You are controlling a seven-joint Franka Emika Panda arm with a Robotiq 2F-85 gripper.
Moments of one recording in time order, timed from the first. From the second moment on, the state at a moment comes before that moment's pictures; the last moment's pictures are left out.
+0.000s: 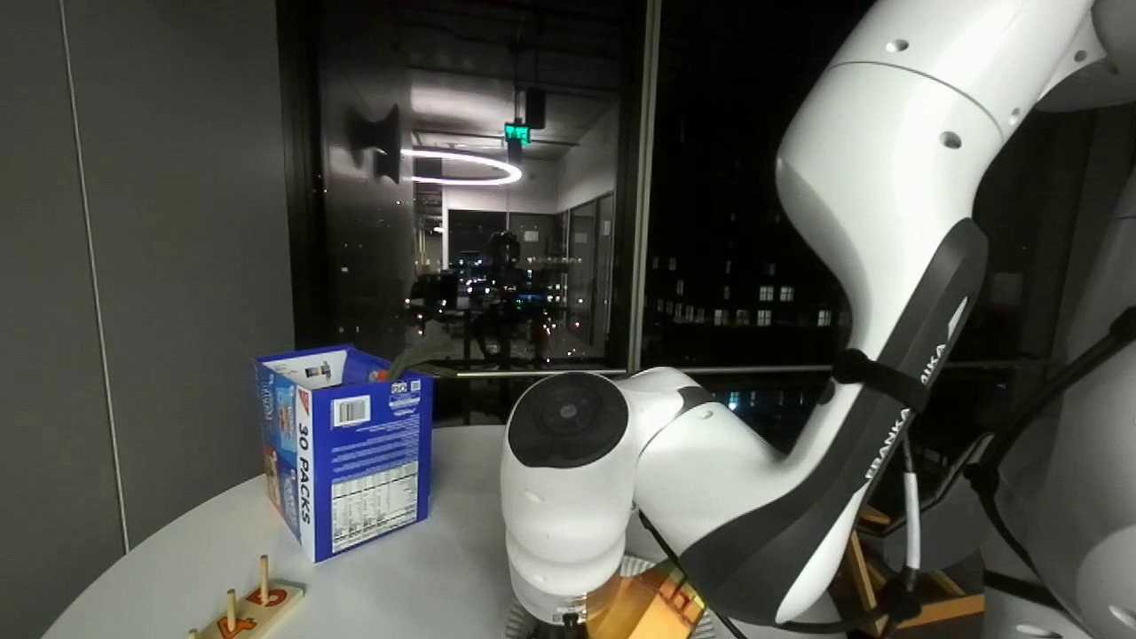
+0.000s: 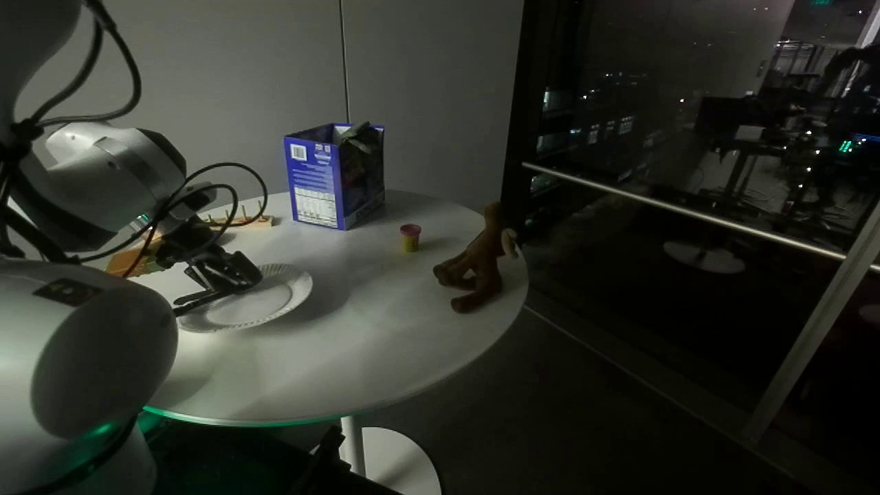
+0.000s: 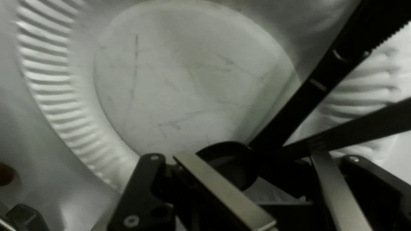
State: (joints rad) arm 0.27 -0.13 0.45 -2.74 -0.81 2.53 1.24
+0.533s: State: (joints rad) arm 0.31 -0.25 0.16 -2.74 -0.66 2.77 0.80
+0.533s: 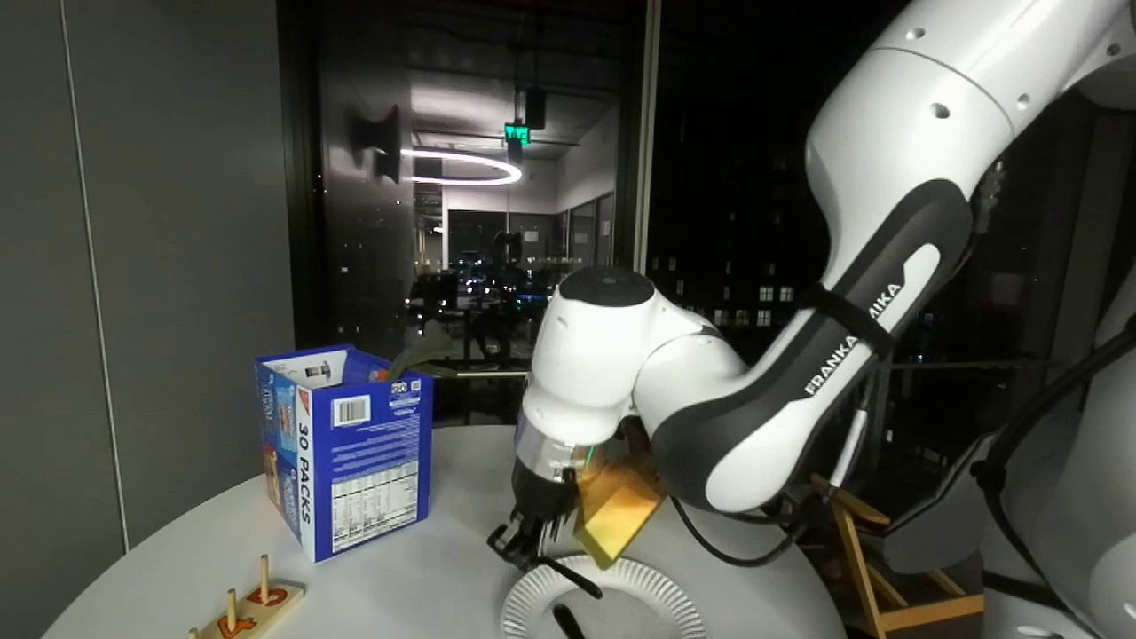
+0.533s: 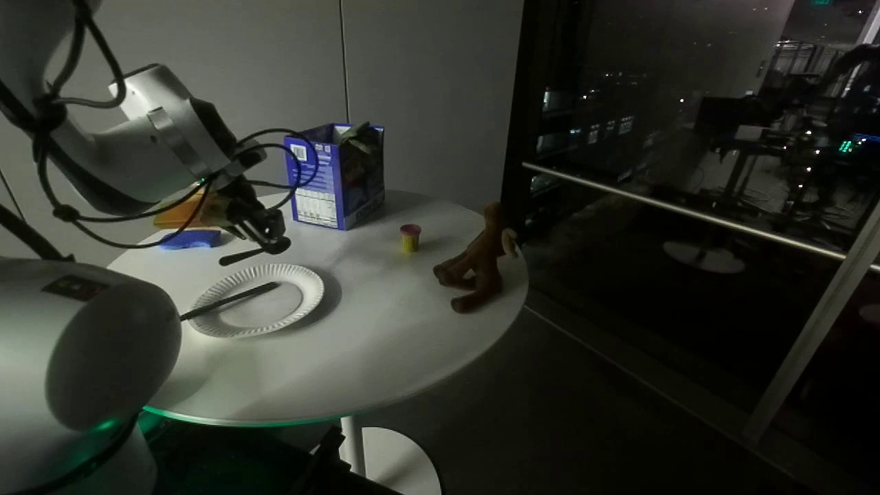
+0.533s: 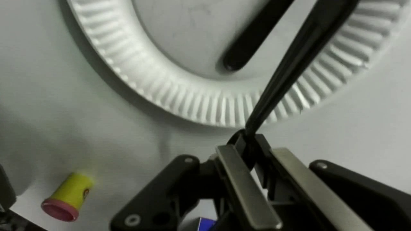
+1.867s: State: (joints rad) arm 0.45 -0.57 -0.40 -2.76 -0.43 2.22 0.29
